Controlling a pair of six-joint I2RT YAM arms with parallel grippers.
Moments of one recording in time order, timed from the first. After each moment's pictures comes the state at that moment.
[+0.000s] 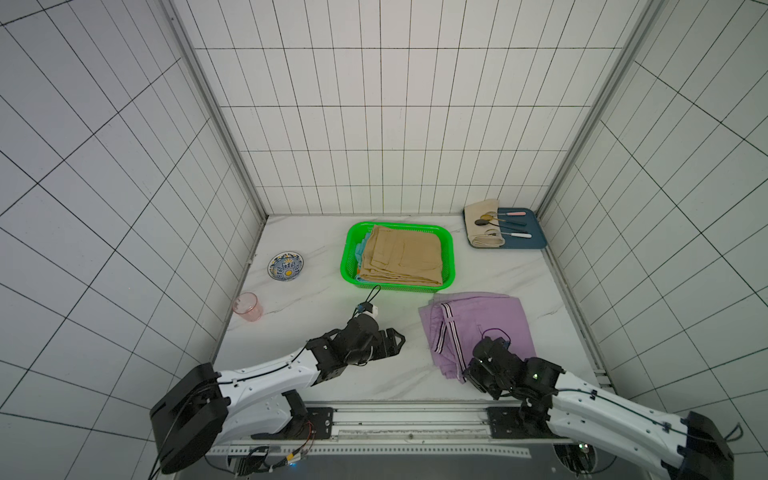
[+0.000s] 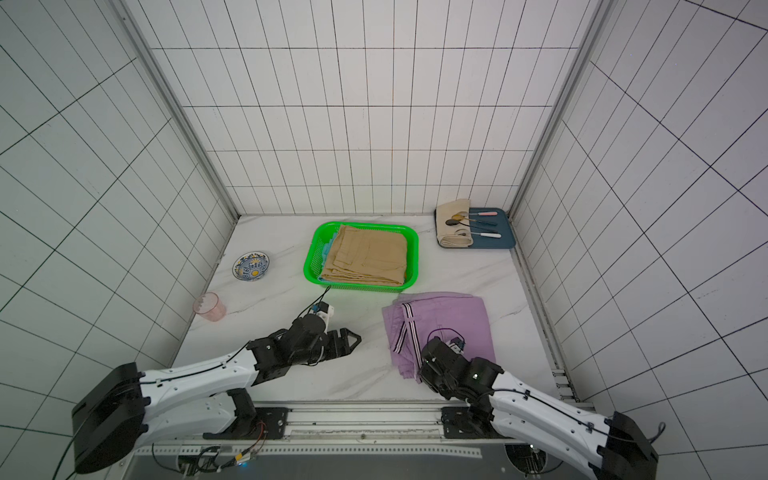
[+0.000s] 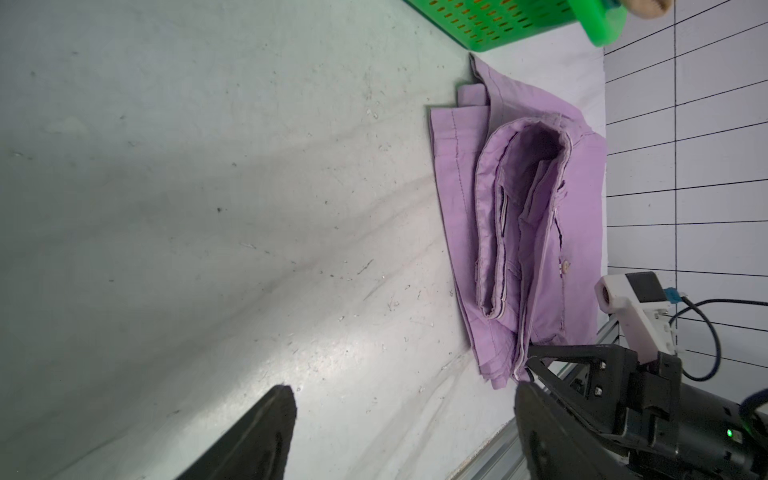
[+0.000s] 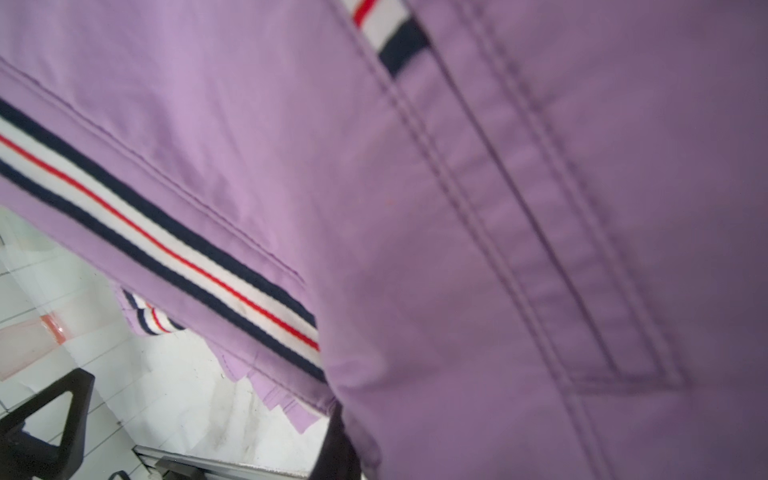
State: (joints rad) left arm -0.91 1.14 0.45 -0.04 0.08 -1.05; right arm 1.10 0.78 0.30 -0.60 0.03 1.58
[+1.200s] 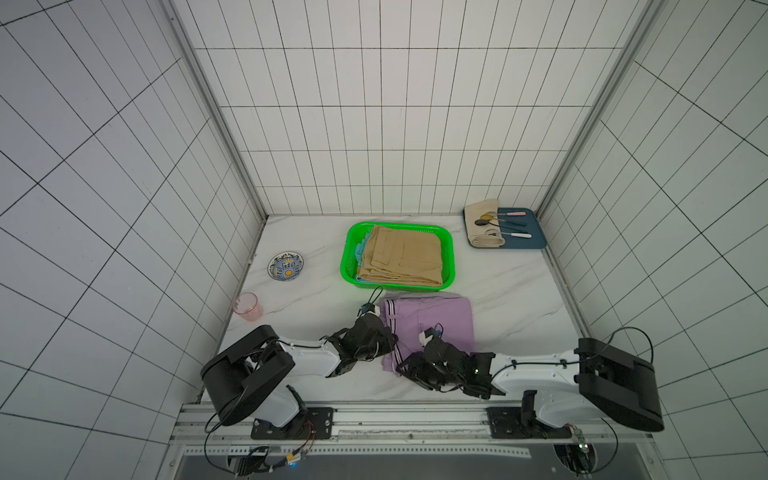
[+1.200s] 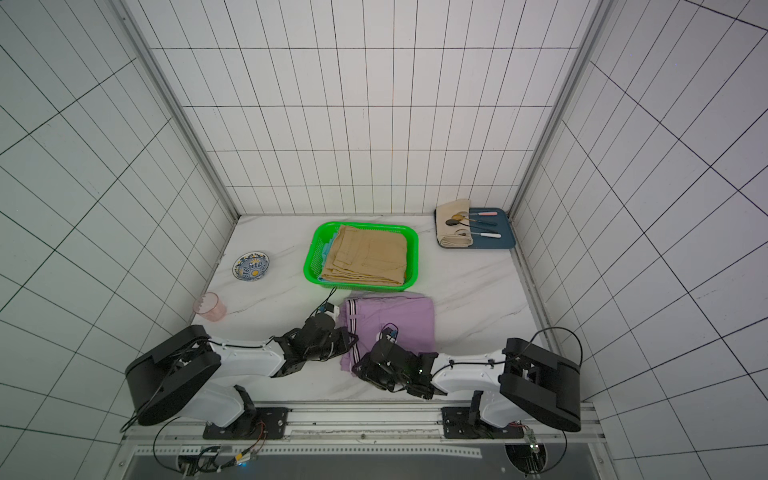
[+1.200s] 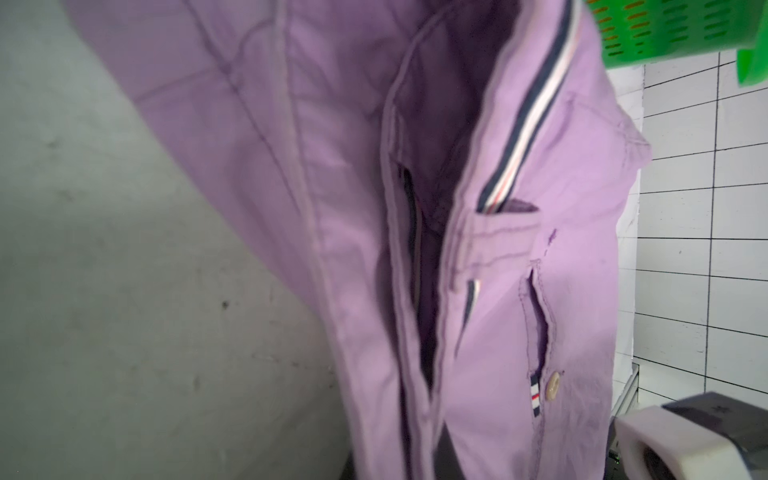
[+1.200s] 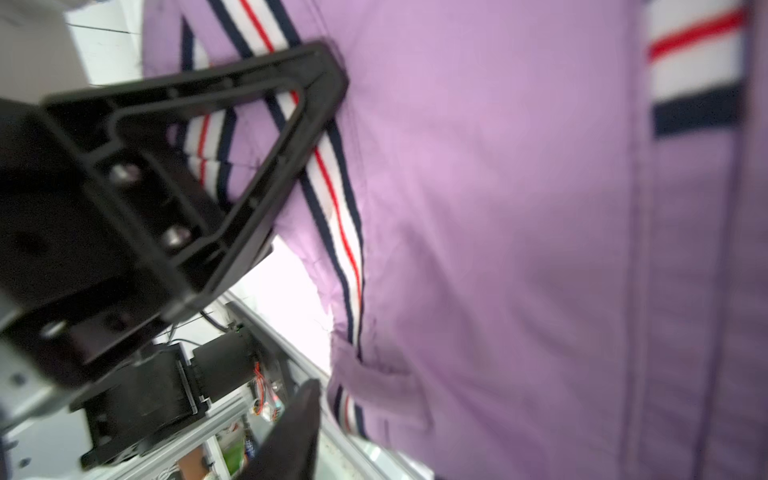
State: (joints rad) left arm -0.82 1.46 0.38 0.35 0.11 -1.08; right arm 1.30 1.33 0.42 0.23 -0.10 1.41
